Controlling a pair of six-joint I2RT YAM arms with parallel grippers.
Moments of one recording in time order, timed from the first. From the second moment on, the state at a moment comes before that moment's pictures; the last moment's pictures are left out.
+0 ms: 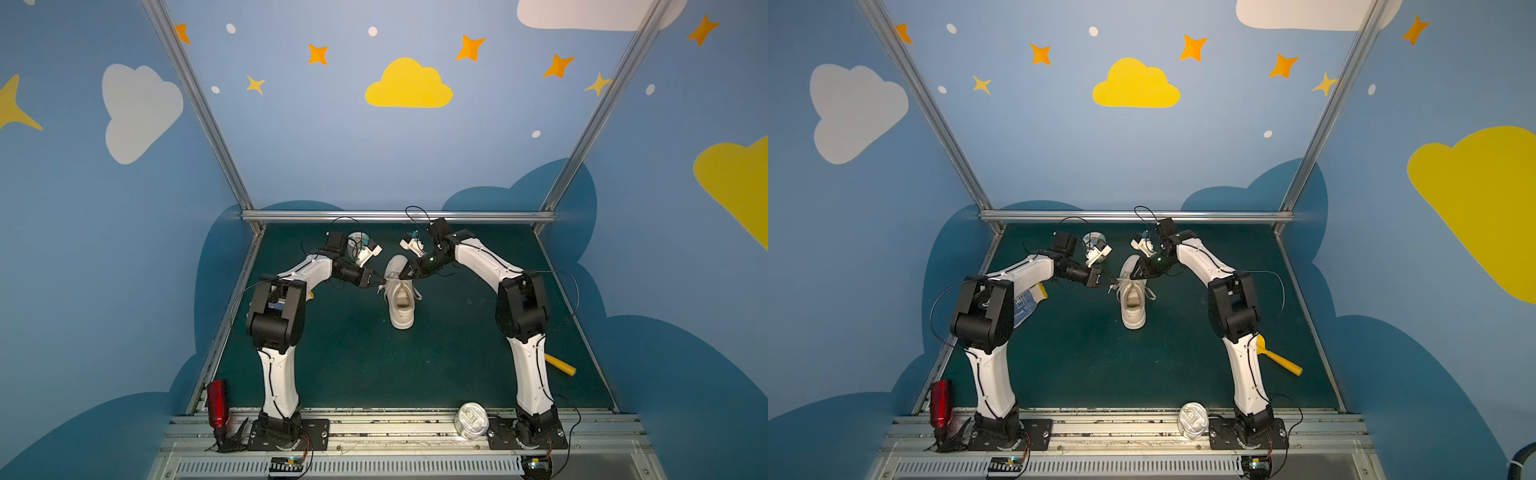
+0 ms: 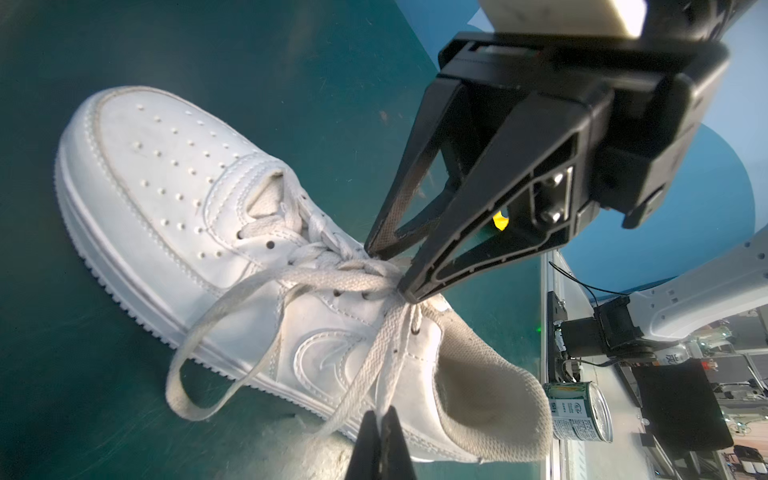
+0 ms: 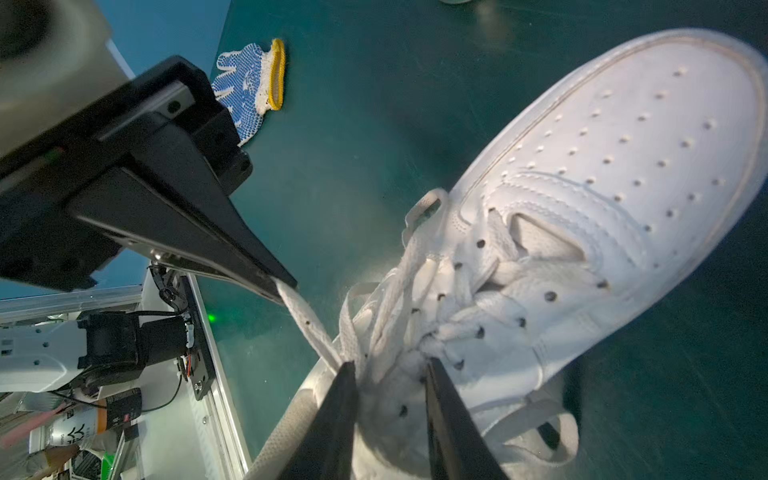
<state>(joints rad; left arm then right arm) -0.20 2.03 1.44 -0.51 0.99 0.22 0.47 2.23 1.92 -0.86 -0.71 -0.03</state>
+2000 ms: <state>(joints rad) -0.20 1.92 1.07 0.02 0.92 -0.33 0.47 2.18 1.91 -0.89 -0.72 -0.03</state>
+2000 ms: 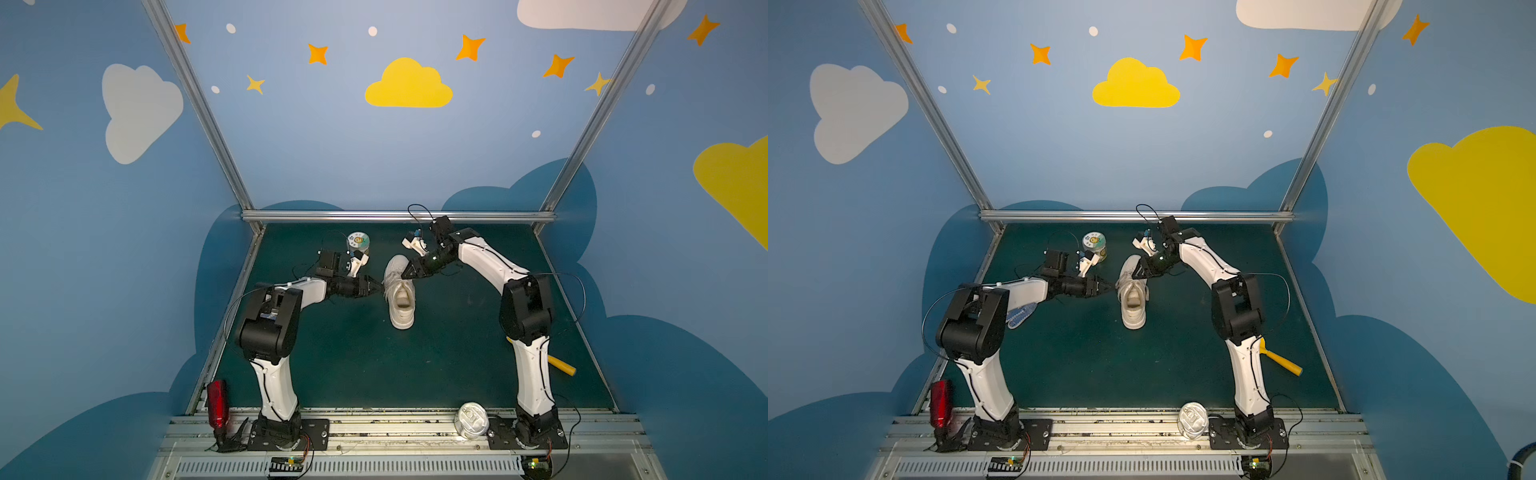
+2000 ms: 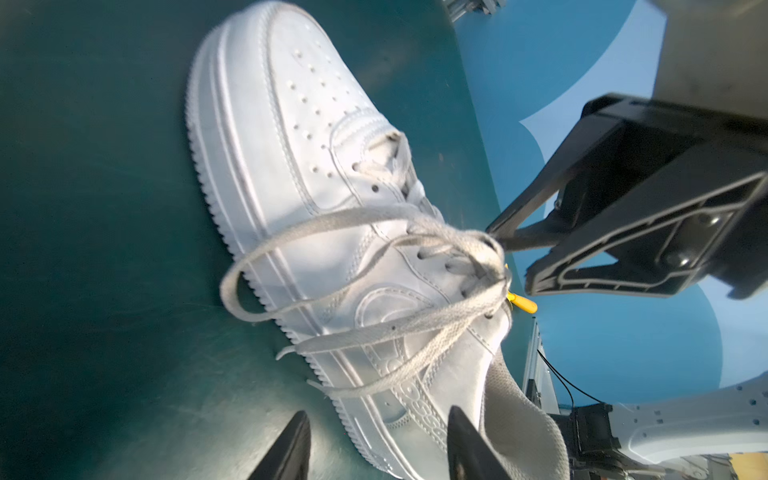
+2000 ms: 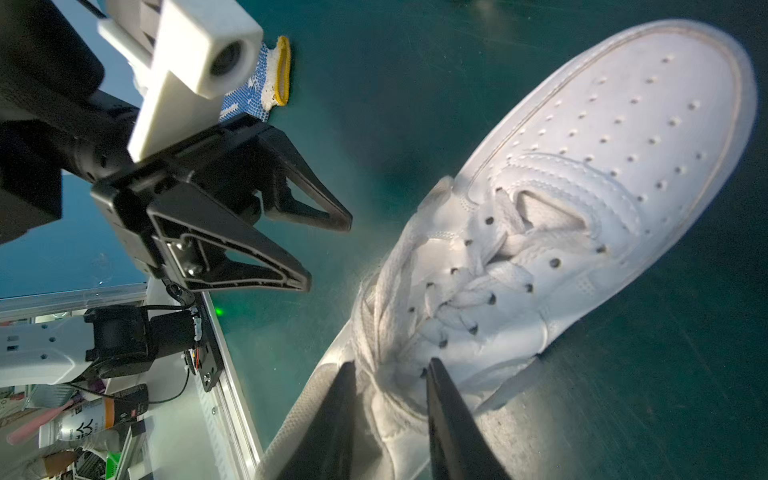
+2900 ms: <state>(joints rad) -0.24 2.02 0.98 0.44 1.02 -0.48 0.46 2.16 1.93 -0.95 -0.74 -0.04</state>
